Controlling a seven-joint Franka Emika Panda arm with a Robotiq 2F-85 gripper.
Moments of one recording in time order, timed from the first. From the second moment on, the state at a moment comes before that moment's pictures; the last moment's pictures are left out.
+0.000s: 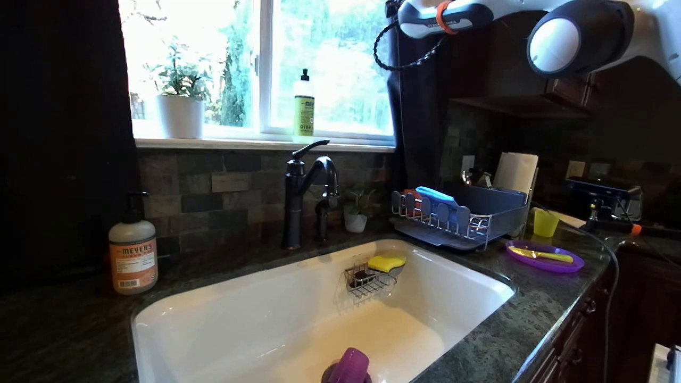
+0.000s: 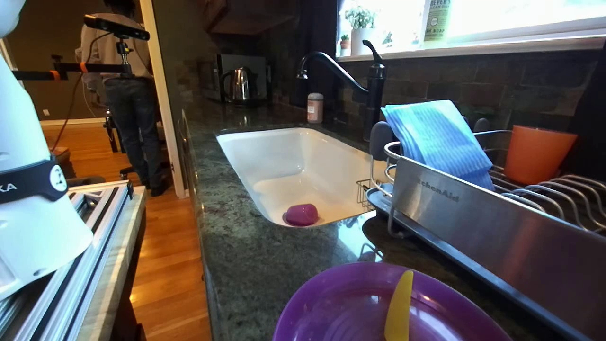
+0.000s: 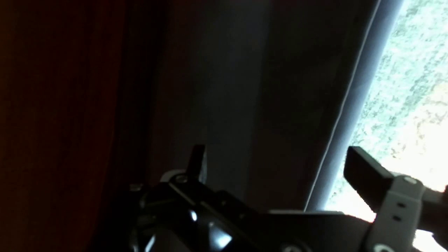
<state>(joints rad) 0.12 0.67 -0.57 -0.61 -0.84 2.40 0.75</state>
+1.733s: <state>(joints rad) 0.12 0.71 -0.52 -0.57 -0.80 2.39 0.71</state>
